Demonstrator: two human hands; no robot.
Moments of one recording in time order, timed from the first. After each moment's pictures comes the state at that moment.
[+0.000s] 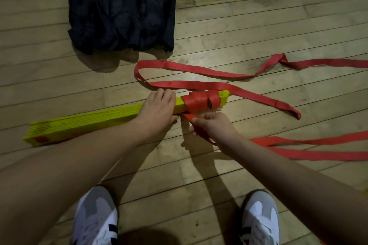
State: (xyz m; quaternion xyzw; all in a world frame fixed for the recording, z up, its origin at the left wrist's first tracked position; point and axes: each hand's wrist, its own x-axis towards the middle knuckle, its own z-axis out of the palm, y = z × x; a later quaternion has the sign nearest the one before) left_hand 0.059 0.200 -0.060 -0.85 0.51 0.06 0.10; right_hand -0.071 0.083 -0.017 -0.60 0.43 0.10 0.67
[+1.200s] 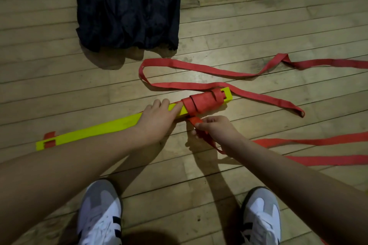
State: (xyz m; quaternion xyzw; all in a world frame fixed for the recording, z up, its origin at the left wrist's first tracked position) left_hand 0.038 0.223 -0.051 -0.86 0.49 0.14 0.09; right_hand -0.081 0.090 -0.016 -0.59 0.44 0.12 0.67
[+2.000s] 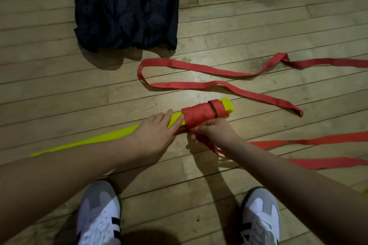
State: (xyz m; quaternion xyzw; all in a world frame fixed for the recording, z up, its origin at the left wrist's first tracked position) left_hand 0.025 0.244 -0.052 -0.79 0.58 0.15 0.13; right_hand -0.087 0.089 -0.023 -0.62 0.42 0.13 0.65
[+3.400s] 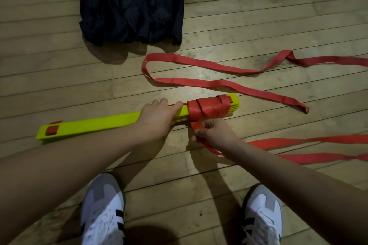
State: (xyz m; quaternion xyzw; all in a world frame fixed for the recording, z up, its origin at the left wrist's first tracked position) left_hand 0.038 0.228 -0.041 -0.87 0.44 0.19 0.07; right_hand -0.090 0.105 -0.025 -0.68 0.38 0.16 0.61
